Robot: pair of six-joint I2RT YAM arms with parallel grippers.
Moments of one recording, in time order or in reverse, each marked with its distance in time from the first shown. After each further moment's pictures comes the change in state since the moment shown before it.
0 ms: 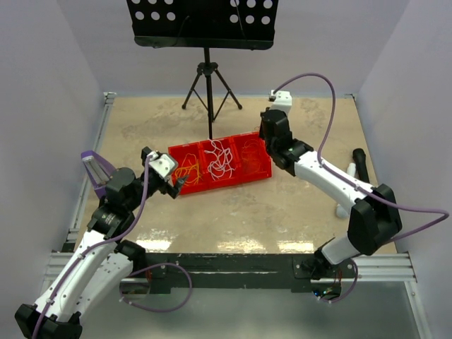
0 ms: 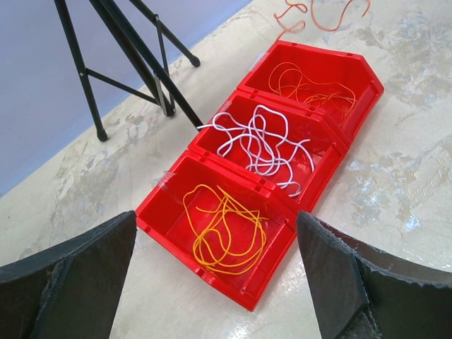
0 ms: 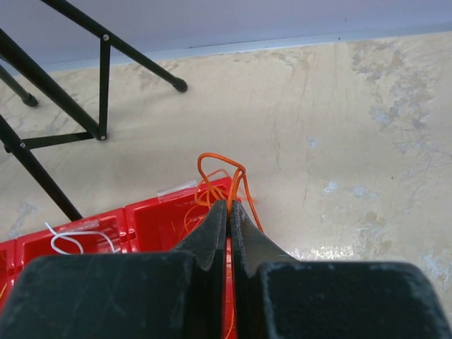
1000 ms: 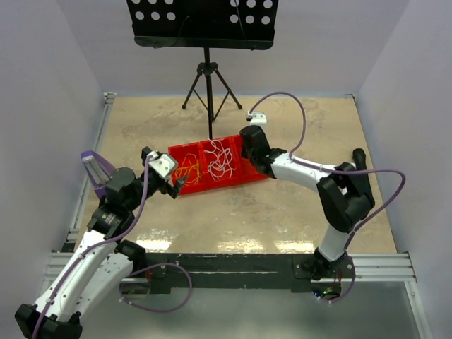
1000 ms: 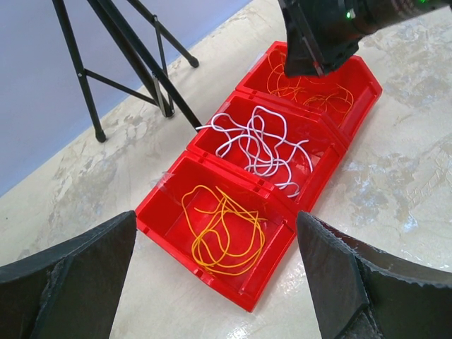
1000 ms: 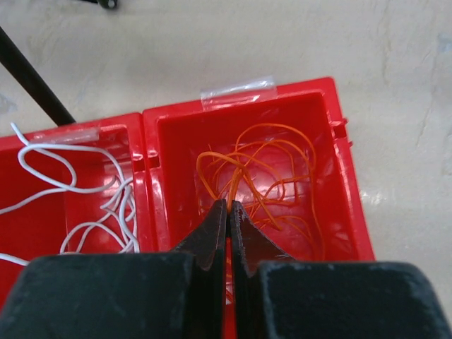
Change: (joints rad) left arm 0.000 0.000 0.000 0.002 0.004 0.000; right arm 0.060 0.241 -0.039 0.052 -0.145 0.105
